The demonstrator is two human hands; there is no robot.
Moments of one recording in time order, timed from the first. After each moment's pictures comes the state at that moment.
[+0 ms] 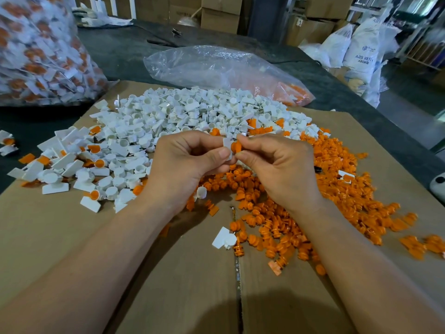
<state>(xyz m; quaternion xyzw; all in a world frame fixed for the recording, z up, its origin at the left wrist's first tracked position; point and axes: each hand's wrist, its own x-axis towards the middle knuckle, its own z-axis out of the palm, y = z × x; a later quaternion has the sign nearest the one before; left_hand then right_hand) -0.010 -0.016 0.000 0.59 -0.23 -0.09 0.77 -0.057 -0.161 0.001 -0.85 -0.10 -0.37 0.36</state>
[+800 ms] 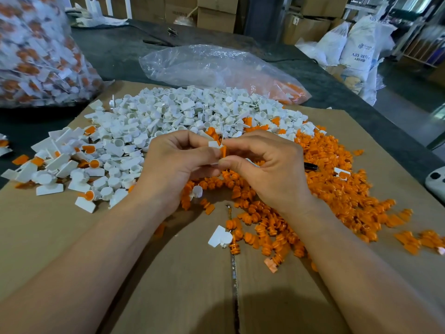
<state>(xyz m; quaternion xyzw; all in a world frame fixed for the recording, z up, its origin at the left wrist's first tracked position) -0.009 -0.014 0.006 0.58 -0.16 -0.13 0.79 -0.061 -0.153 0.004 -0.85 -0.13 -0.36 0.36</state>
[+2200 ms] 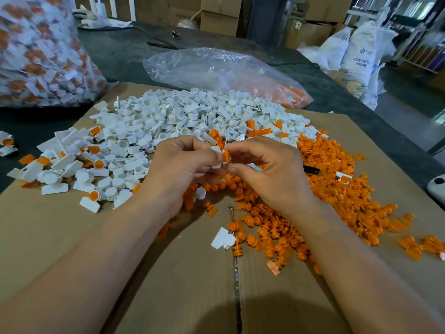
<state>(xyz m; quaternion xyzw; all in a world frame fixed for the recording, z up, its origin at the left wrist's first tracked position) -0.004 -0.014 0.003 0.60 -0.14 -0.15 0.77 -0.059 -0.157 0.002 -0.88 -0.13 -0.29 0.35</state>
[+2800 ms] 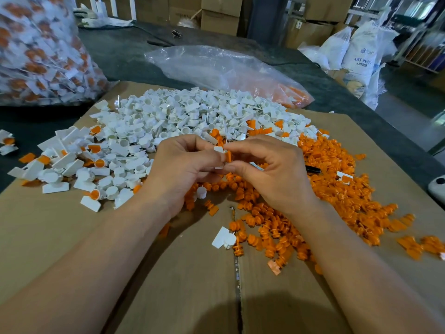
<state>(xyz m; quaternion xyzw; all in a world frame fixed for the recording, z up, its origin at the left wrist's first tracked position) -0.006 -0.013 0.004 0.61 -0.15 -0.15 0.76 -0.060 -0.157 0.003 -0.87 -0.15 -0.32 0.33</state>
